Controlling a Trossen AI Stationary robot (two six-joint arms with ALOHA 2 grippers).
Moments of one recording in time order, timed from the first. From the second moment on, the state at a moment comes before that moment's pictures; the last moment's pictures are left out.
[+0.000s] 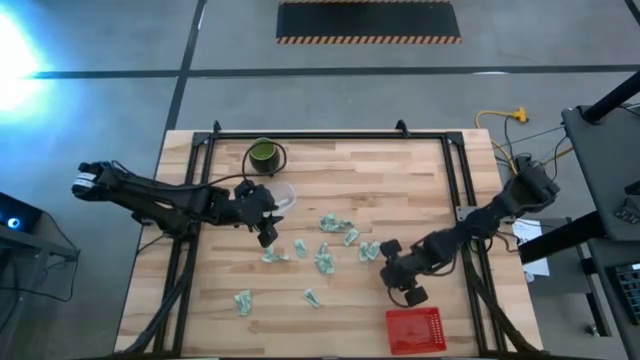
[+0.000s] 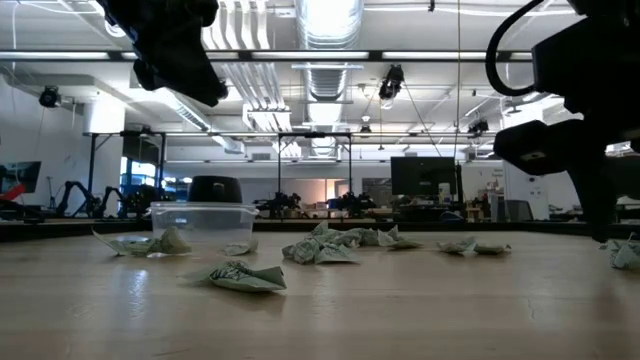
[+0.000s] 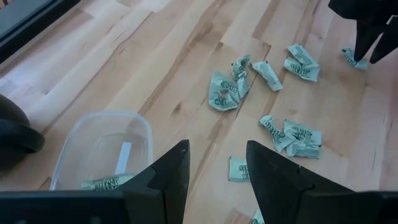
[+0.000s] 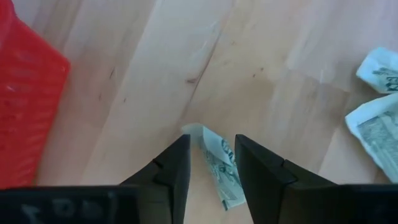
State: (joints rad) left arm -0.18 1.12 0.89 -0.58 -0.39 -0.57; right arm 0.51 1.54 0.73 -0.37 -0.02 0.16
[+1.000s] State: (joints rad) left arm -0.18 1.11 0.89 -0.58 -0.39 -0.57; right arm 0.54 1.49 0.74 -0.42 0.08 0.36
